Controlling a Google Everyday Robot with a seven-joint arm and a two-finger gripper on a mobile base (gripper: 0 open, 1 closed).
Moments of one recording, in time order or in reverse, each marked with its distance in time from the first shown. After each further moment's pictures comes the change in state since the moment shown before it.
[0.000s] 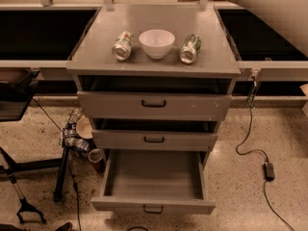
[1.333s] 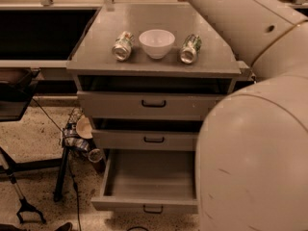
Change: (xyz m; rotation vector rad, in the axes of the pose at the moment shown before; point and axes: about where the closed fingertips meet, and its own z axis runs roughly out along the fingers) arm -0.017 -0.002 0.137 -0.118 0.071 -0.047
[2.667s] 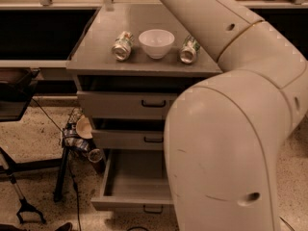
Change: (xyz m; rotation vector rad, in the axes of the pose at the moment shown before) arm -0.057 0.011 0.039 -0.060 -0.075 -0.146
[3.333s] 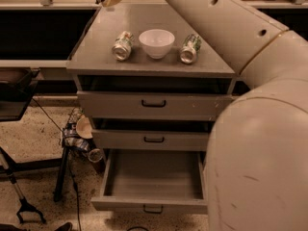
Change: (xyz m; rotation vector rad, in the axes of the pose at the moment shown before) arm -0.052 0.016 -0.028 0.044 -0.200 -0.045
